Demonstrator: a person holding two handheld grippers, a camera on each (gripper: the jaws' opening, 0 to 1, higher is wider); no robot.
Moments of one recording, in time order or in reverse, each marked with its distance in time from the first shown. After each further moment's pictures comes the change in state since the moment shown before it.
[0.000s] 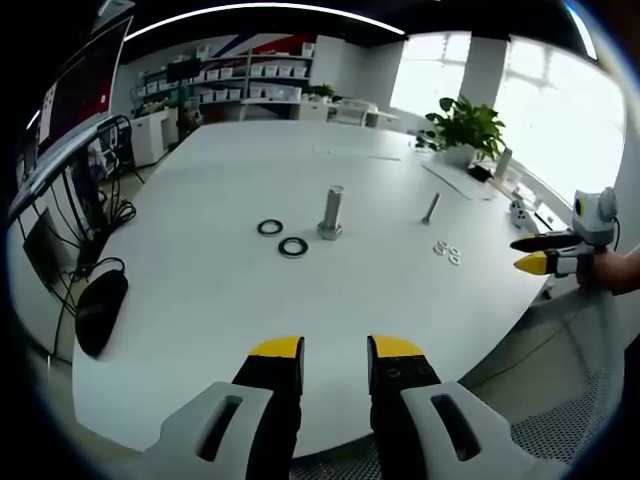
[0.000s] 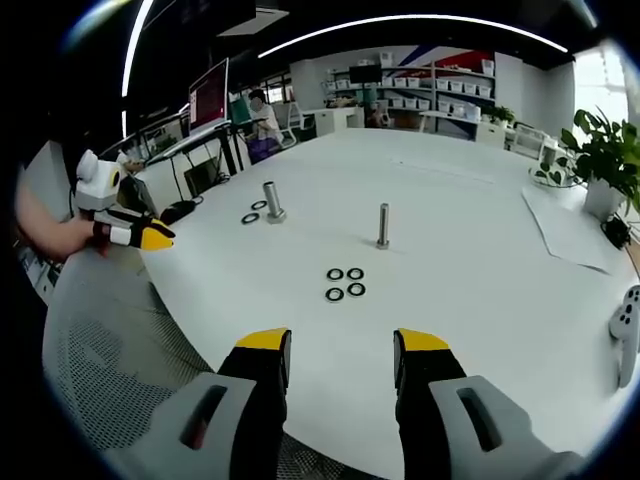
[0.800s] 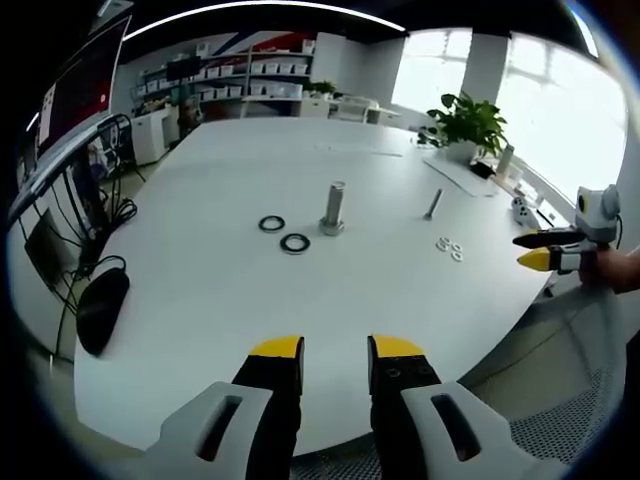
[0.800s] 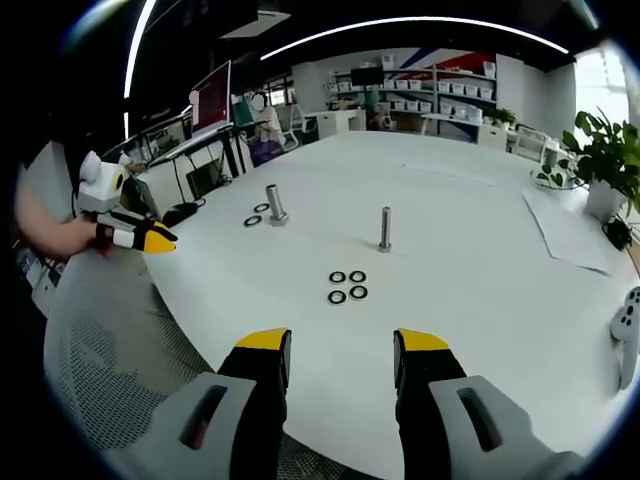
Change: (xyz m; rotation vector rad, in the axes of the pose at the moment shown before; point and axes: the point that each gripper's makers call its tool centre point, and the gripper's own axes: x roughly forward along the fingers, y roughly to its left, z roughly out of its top) left arm 0.001 0.002 -0.002 0.001 0.014 0.010; right arm -0.001 0.001 0.002 0.002 -0.012 0.008
